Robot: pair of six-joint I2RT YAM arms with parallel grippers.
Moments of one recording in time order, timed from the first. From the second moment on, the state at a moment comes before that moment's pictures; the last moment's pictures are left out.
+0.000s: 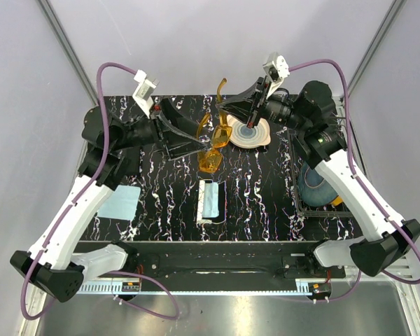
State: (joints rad) left arm -0.45 1.10 1.30 0.19 1.01 -0.82; right arm 0.52 1.33 1.49 0.08 -0.71 0.24
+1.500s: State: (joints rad) left arm -0.36 1.23 1.25 0.02 1.06 -1.08; right arm 0.56 1.36 1.52 0.11 -0.72 0.11
